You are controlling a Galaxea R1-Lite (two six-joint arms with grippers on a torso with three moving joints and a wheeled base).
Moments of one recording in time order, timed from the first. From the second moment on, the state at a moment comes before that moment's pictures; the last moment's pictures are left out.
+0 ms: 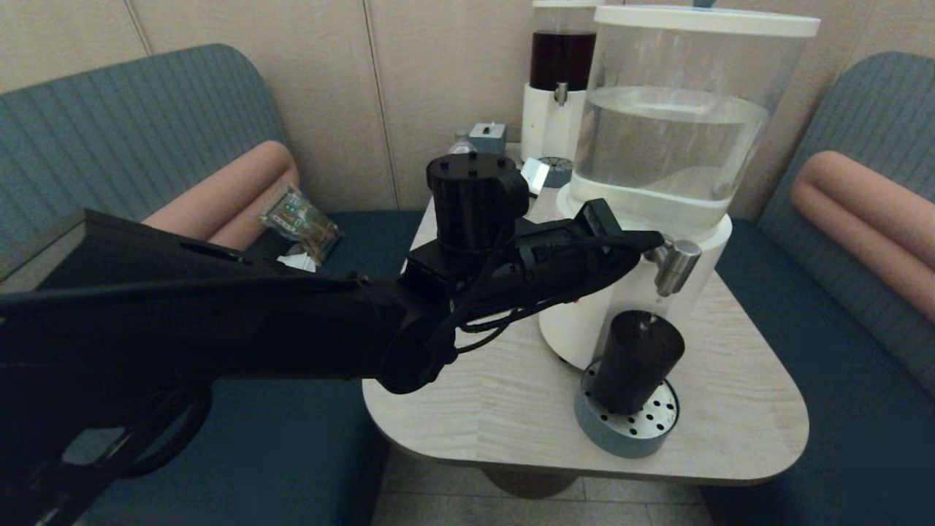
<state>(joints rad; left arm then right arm) -0.77 2.10 -1.46 -0.75 -0.44 -0.98 0.00 0.00 0.00 -0.03 0.01 -0.06</state>
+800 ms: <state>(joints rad) -0.77 2.16 -1.53 -0.75 -0.44 -0.98 0.00 0.00 0.00 -0.03 0.01 -0.06</state>
